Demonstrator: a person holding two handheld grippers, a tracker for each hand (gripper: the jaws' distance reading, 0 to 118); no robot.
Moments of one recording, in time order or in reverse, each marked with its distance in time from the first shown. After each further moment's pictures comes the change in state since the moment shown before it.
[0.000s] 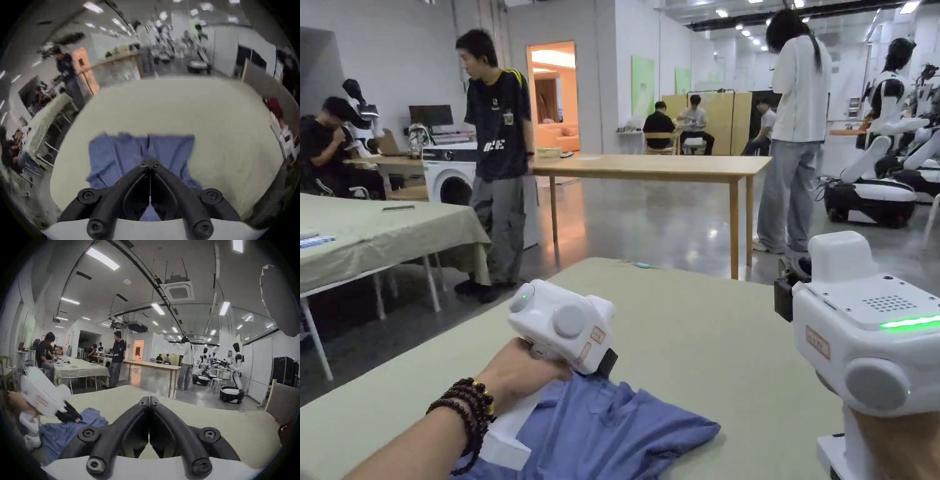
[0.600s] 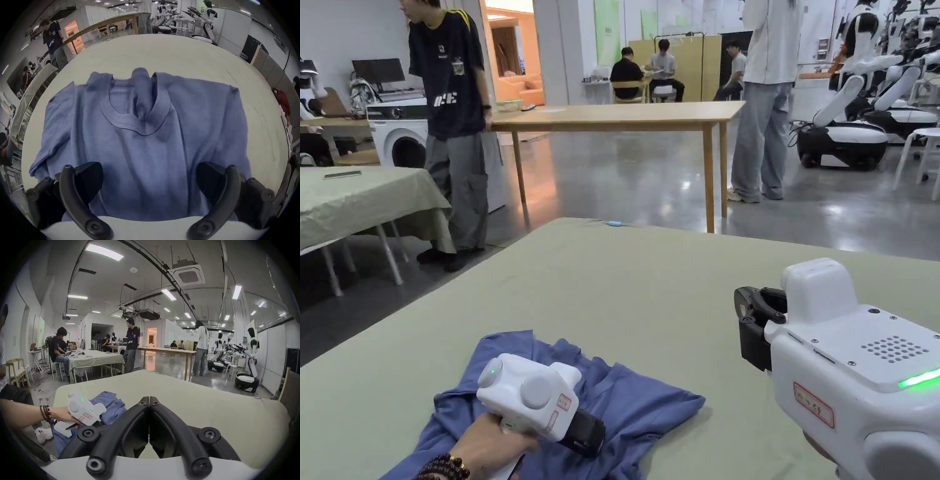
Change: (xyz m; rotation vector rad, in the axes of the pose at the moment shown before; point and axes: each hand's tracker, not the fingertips) left arm -0.047 -0.056 -0.210 -0.140 -0.073 0.103; right arm -0.017 -0.050 -0.008 -0.132 0.152 -0.035
